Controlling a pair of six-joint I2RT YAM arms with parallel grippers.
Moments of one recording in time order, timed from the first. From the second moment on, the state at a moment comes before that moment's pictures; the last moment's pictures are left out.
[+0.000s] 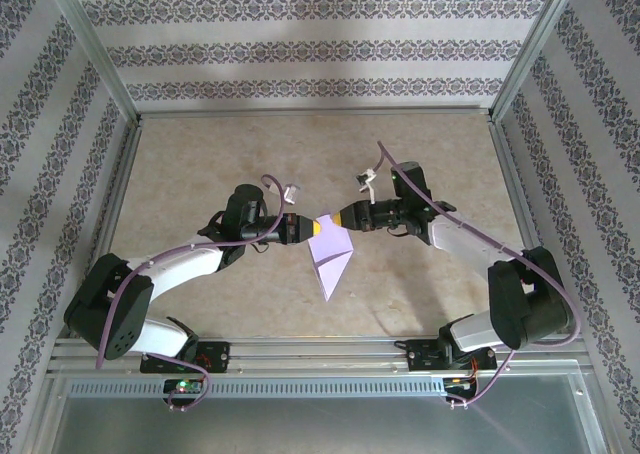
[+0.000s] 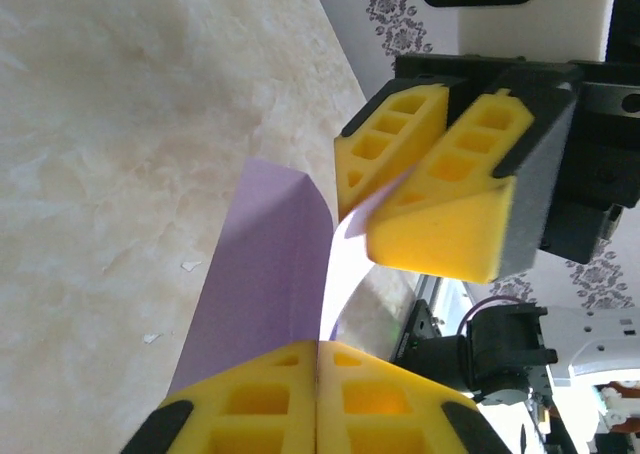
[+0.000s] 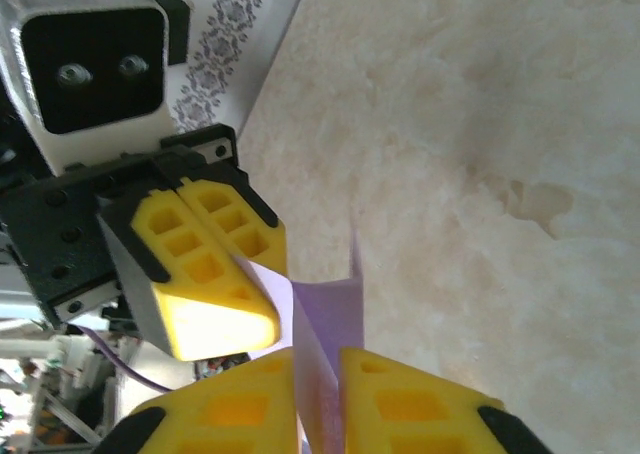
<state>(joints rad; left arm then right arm) -0.53 1.40 0.67 0.29 0.70 -0.69 0.37 1.44 0.82 -0.09 -0.98 0.43</state>
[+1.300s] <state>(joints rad) -1.07 1.67 1.15 -0.52 -0.16 -0.39 0.34 1.71 1.00 -0.39 -0.64 0.69</state>
